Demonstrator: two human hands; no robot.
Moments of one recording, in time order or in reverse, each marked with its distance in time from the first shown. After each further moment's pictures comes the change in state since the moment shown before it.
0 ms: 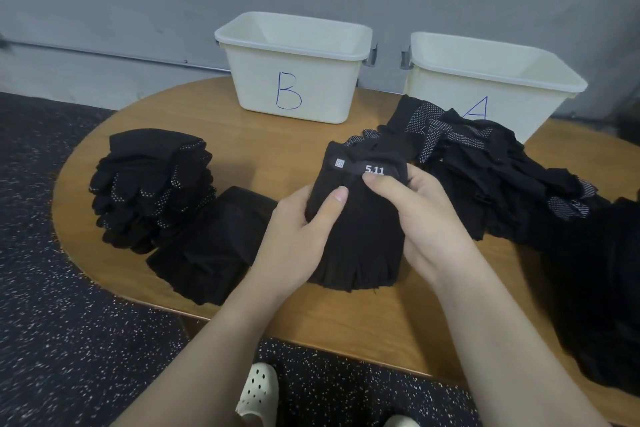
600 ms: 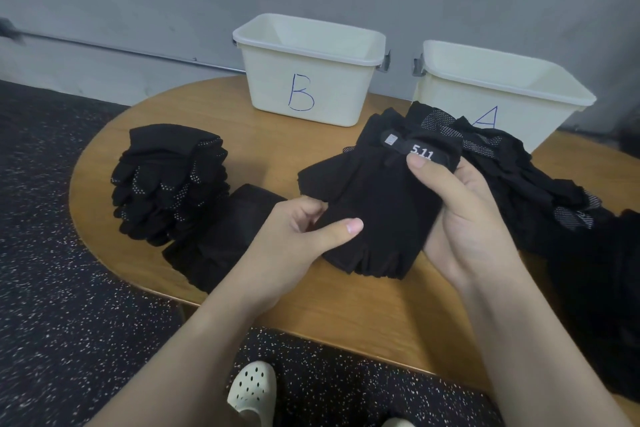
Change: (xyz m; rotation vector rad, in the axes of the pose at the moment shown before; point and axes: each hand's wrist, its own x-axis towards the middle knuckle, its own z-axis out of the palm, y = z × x) left_hand -0.019 0.007 -0.029 -0.106 -0.199 0.033; right_hand -0.017 -0.022 0.003 0.230 -0.071 -0.164
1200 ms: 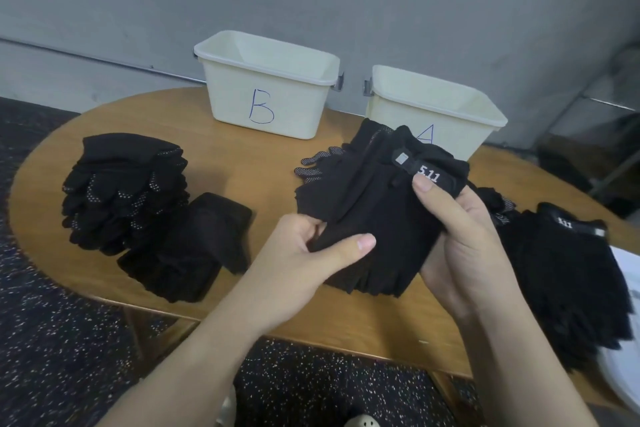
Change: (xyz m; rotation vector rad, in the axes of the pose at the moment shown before) left_hand -0.023 0.038 0.048 -0.050 -0.103 0.067; right_hand -0.049 -0.044 -0.011 -0.016 0.044 -0.070
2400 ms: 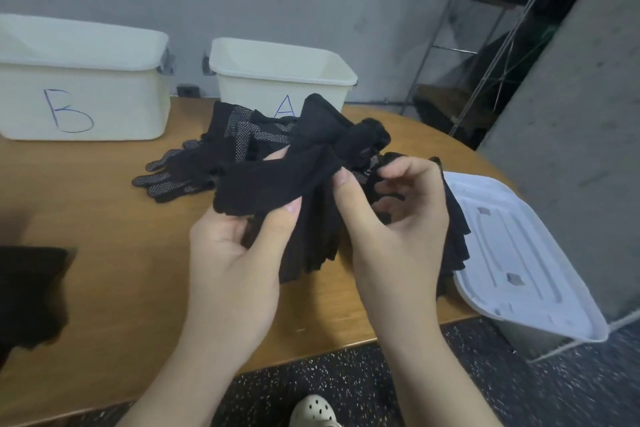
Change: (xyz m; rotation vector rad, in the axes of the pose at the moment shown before) left_hand 0.034 0.005 0.124 -0.253 0.163 0.328; right_hand -0.047 -0.023 -0.055 -0.637 0.740 -0.482
